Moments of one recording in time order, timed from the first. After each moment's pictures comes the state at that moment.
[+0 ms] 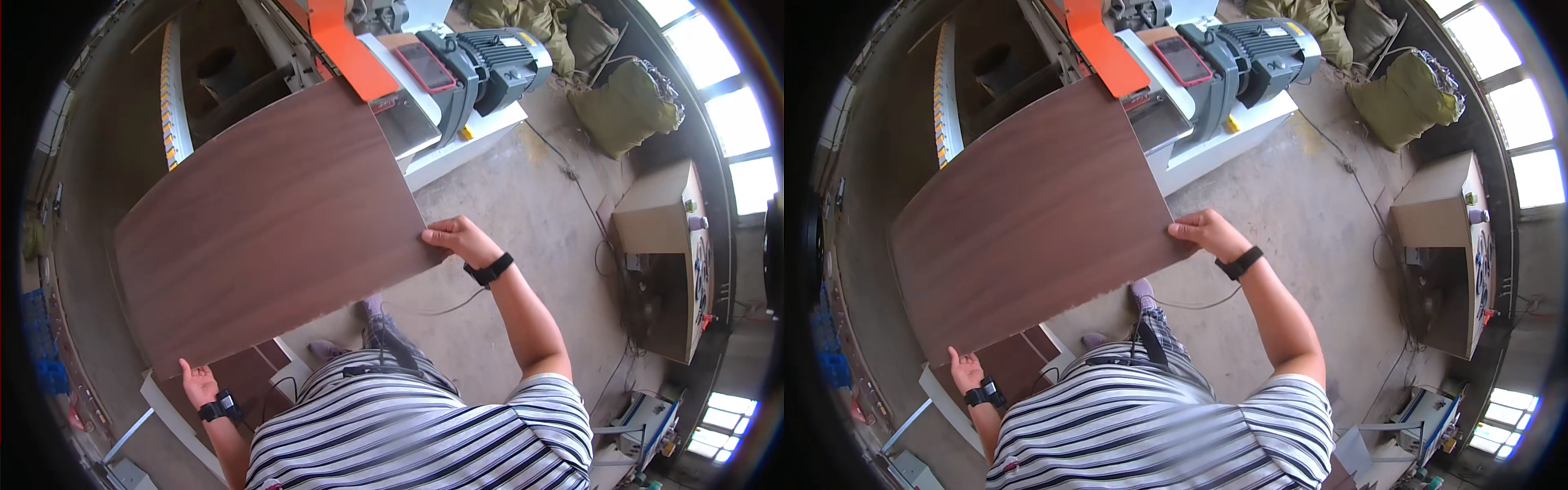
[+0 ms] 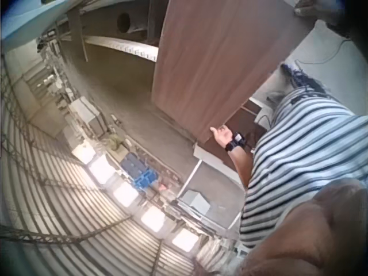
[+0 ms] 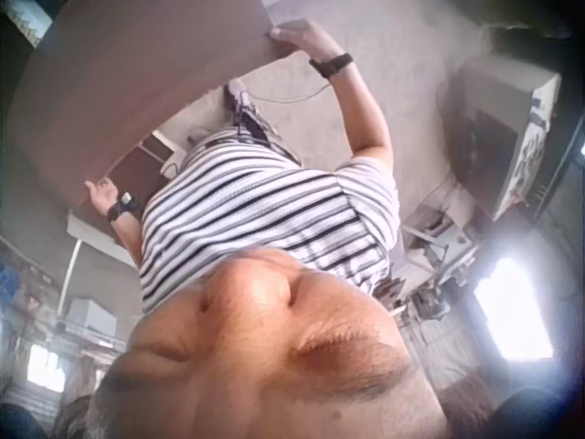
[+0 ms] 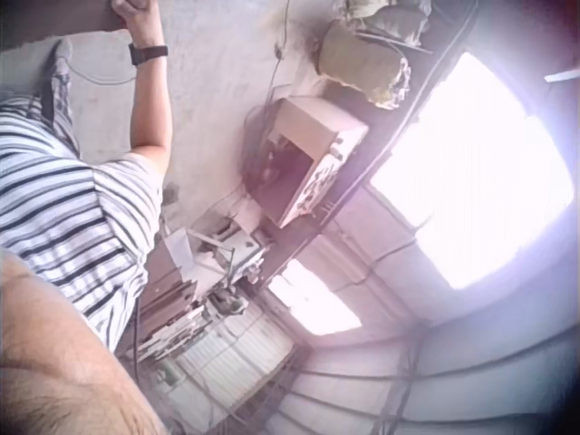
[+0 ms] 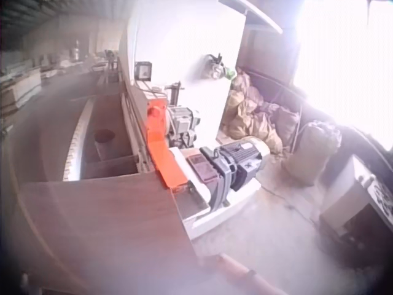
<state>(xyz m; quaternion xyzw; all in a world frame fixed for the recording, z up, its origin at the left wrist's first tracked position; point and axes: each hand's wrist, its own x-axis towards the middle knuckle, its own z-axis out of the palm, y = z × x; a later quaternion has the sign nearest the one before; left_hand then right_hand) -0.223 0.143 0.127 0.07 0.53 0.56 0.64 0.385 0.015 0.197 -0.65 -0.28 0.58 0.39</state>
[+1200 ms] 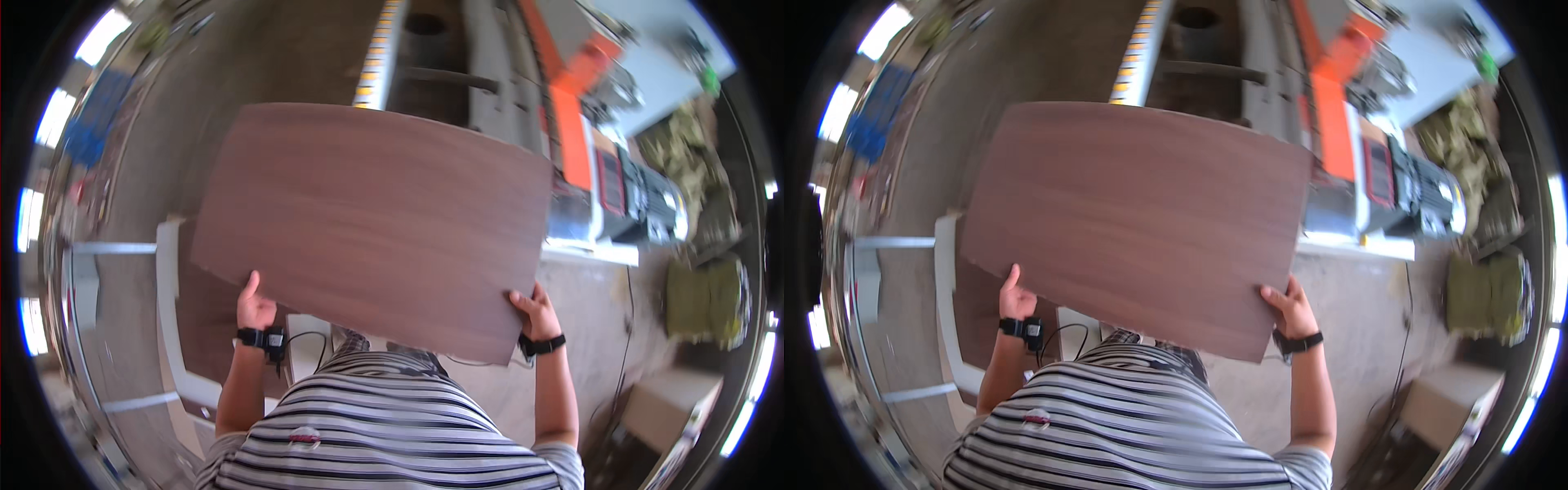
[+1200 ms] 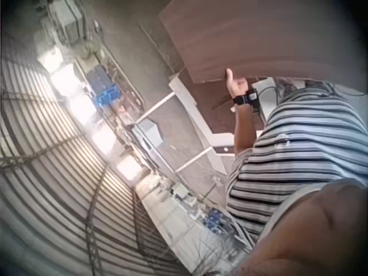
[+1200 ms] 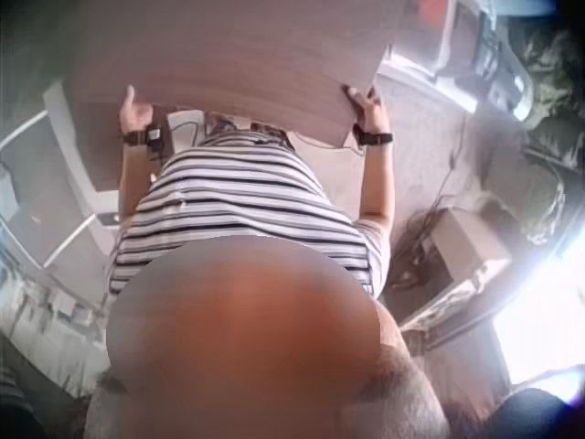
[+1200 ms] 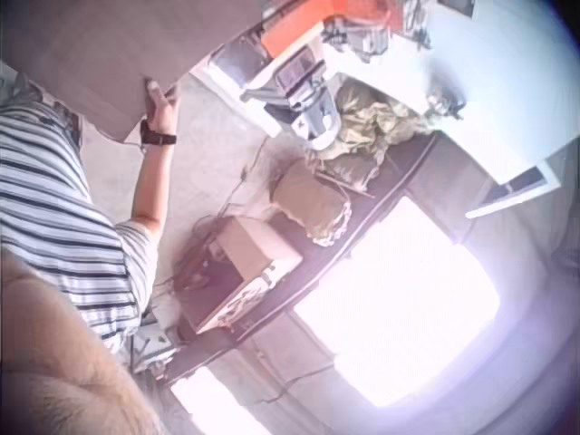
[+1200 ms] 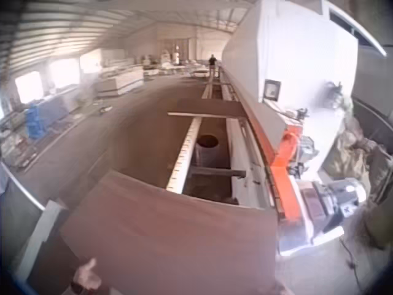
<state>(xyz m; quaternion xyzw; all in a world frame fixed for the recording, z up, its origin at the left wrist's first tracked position) -0.161 0.103 0.154 0.03 0.45 0.59 0.67 0.339 0.079 0.187 -0.50 -0.19 0.70 0.47</state>
